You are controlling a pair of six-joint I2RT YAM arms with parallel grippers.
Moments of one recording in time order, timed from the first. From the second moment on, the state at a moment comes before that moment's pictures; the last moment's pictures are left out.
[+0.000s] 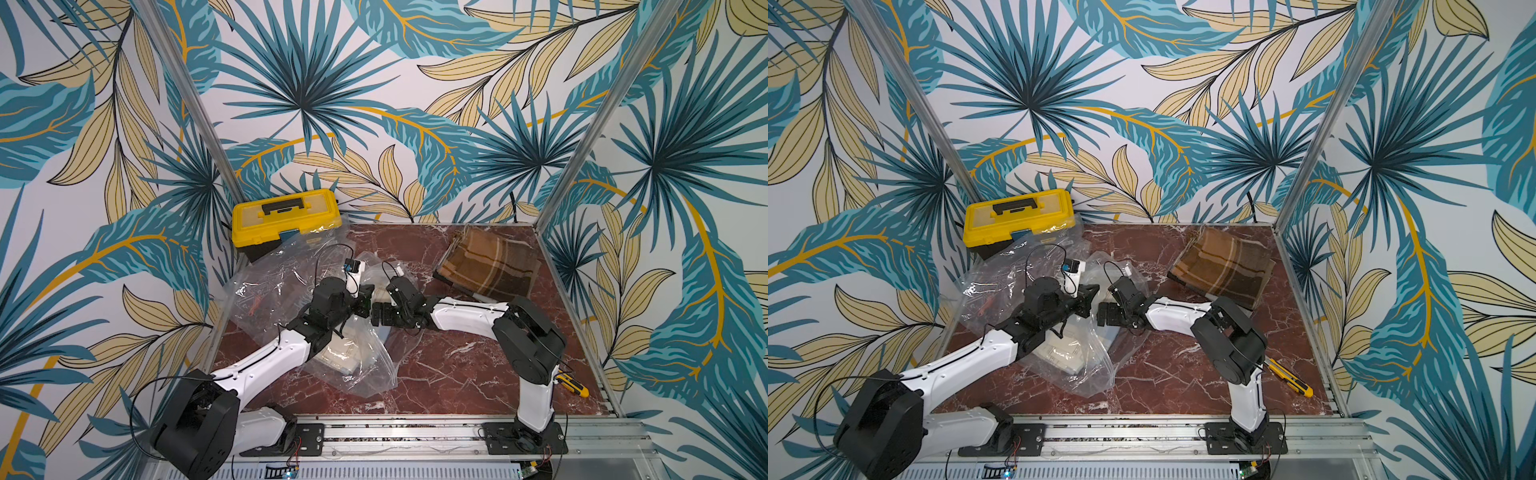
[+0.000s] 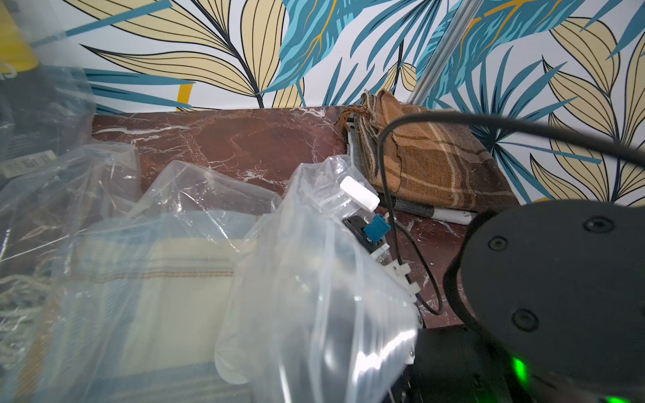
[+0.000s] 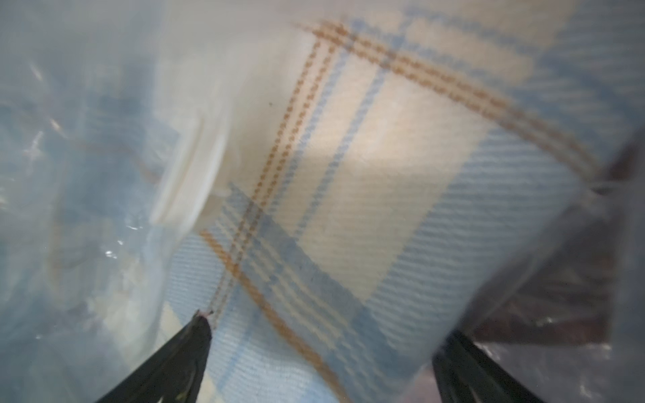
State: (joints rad) left arm -0.50 1.25 0.66 0.22 0.13 -0.28; right arm 0.77 1.94 1.18 -0.12 -0.09 0.75
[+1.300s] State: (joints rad) left arm -0.46 1.38 0.67 0.28 0.02 -0.30; right arm 0.75 1.71 1.06 0.12 -0.33 0.88
